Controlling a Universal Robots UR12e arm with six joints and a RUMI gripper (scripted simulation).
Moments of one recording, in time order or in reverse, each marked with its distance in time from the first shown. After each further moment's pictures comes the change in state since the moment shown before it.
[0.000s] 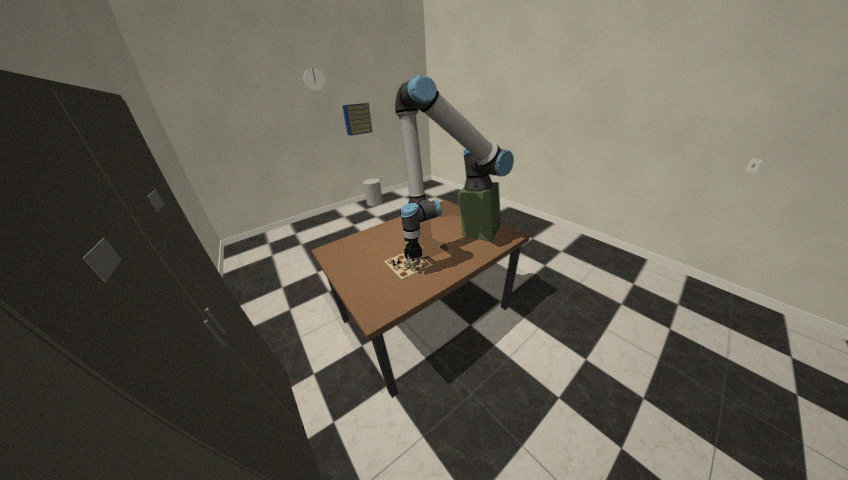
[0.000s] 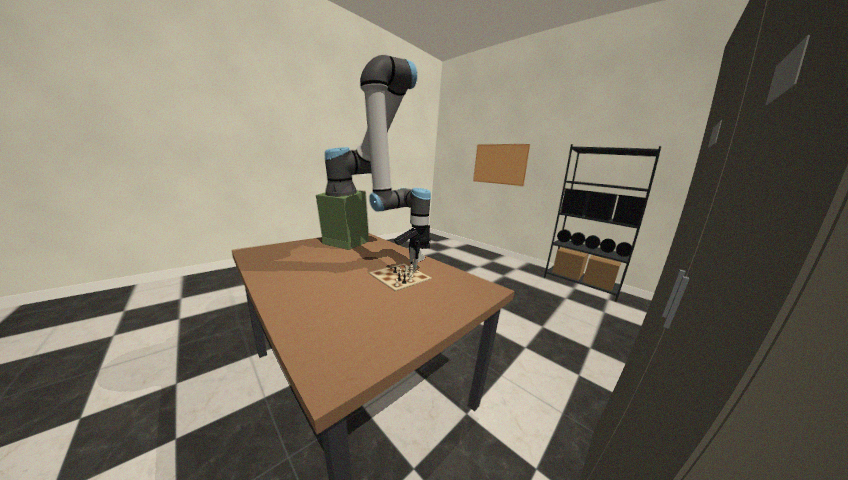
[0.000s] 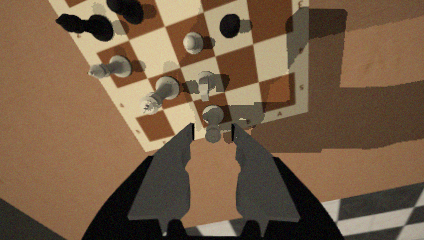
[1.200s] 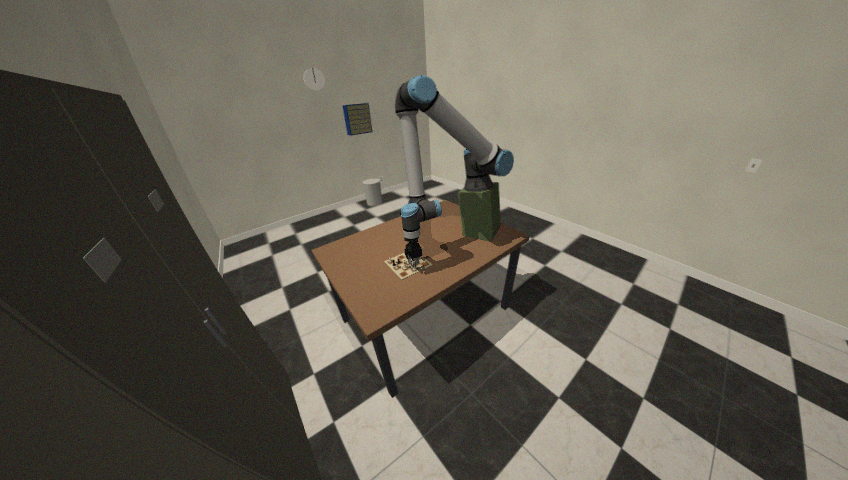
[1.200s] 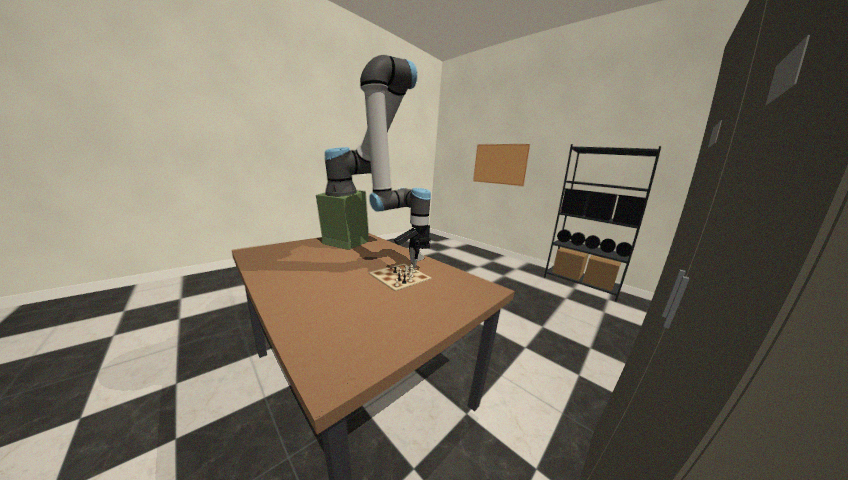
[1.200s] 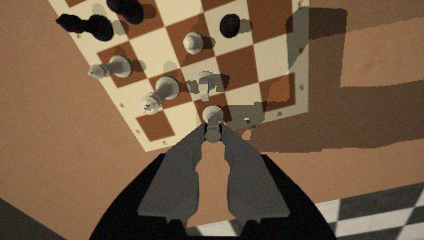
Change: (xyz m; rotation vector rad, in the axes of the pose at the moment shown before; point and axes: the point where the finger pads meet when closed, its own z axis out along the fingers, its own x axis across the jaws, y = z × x) arm 0.000 0.000 0.000 0.000 0.000 0.000
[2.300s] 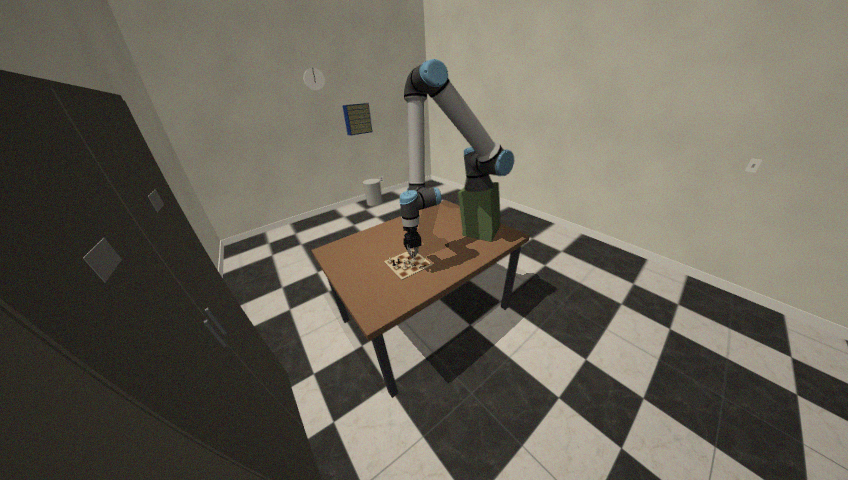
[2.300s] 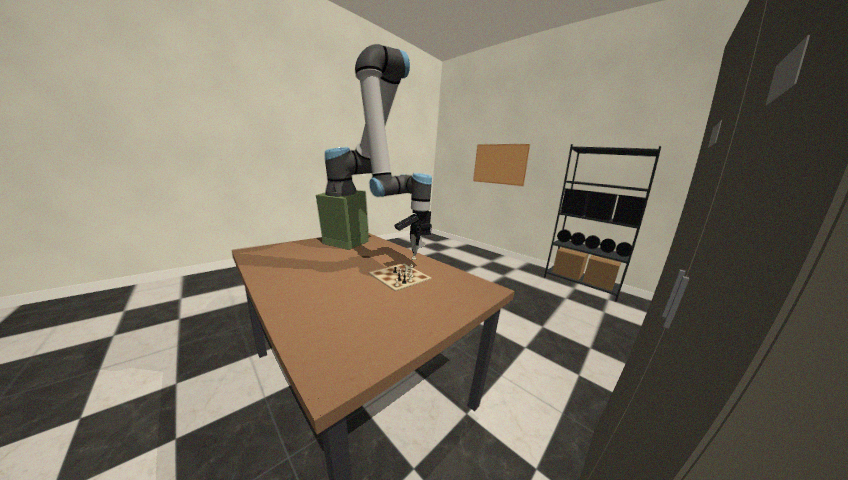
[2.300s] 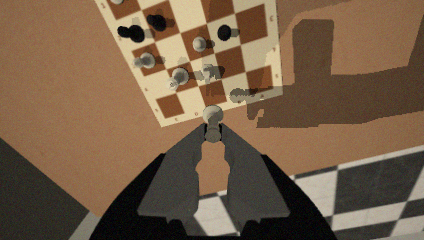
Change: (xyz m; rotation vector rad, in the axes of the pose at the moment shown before) arm 0.000 0.000 -0.069 0.000 -0.001 0.000
